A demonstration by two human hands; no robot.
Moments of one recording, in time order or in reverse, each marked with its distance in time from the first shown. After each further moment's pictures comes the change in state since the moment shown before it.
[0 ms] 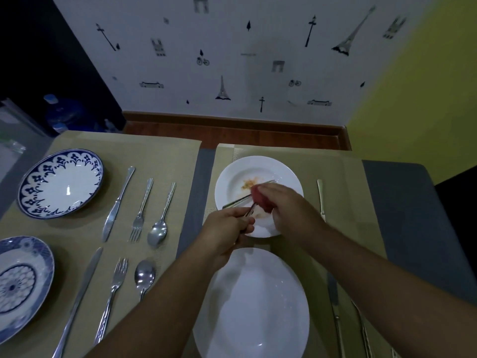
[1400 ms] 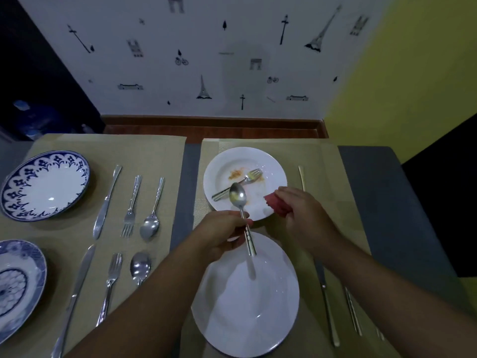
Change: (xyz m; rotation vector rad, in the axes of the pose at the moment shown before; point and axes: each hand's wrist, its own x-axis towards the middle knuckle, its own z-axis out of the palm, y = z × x) left_hand -0.010 -0.022 0.000 0.091 -0.074 -0.103; right_hand -0.073 -0.002 -0.014 -0.002 0.175 0.161
